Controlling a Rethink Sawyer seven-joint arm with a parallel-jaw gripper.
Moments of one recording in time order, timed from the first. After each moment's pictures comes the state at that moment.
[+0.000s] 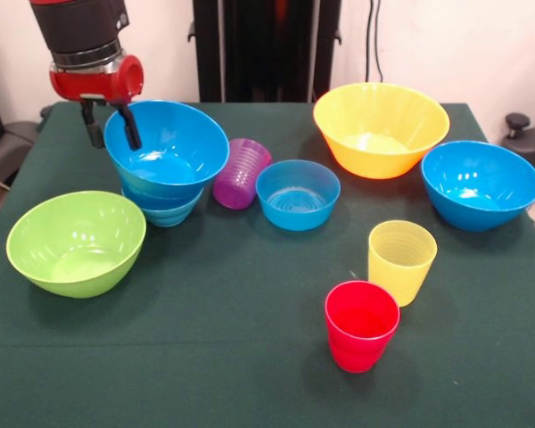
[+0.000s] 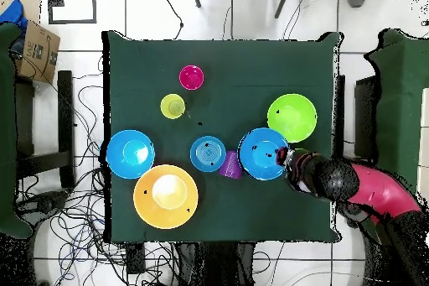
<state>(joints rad) -1.08 -0.64 0.57 1.84 -0.53 0.54 1.87</state>
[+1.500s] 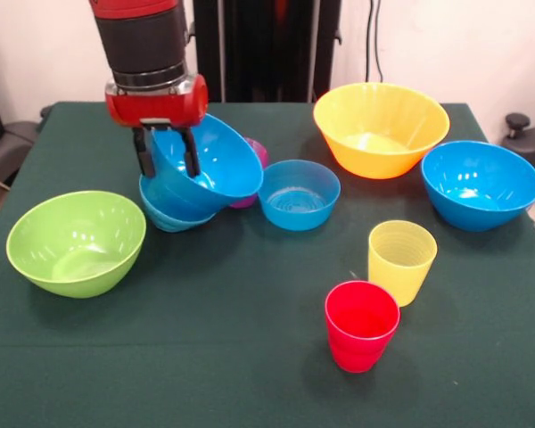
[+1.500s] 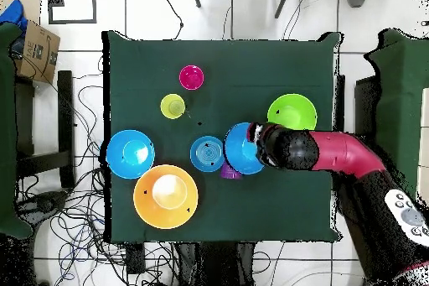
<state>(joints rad) -0.87 -0.64 0.55 1.74 -0.52 0.55 1.87</state>
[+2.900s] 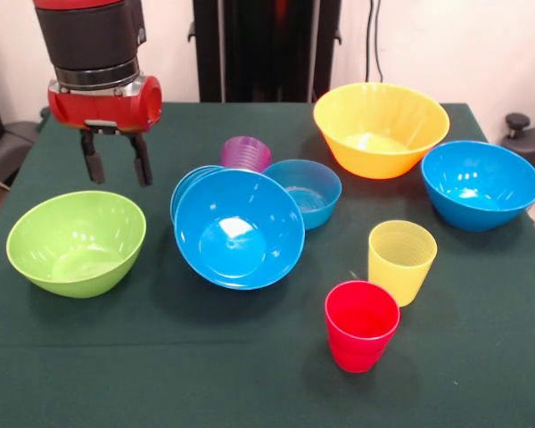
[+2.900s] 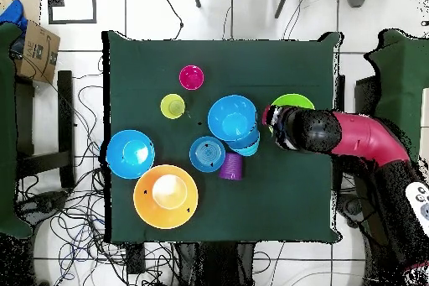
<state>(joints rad) -0.87 -0.64 0.55 1.60 -0.50 0.66 1.87</state>
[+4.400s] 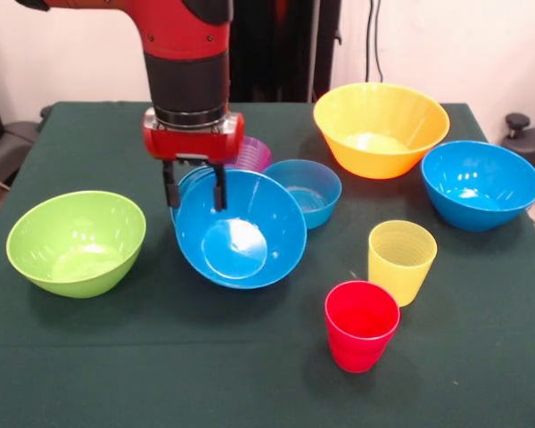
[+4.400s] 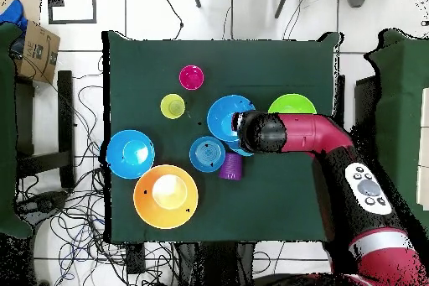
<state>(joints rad) -0.64 -0.58 0.38 1.60 -0.50 0.54 1.87</state>
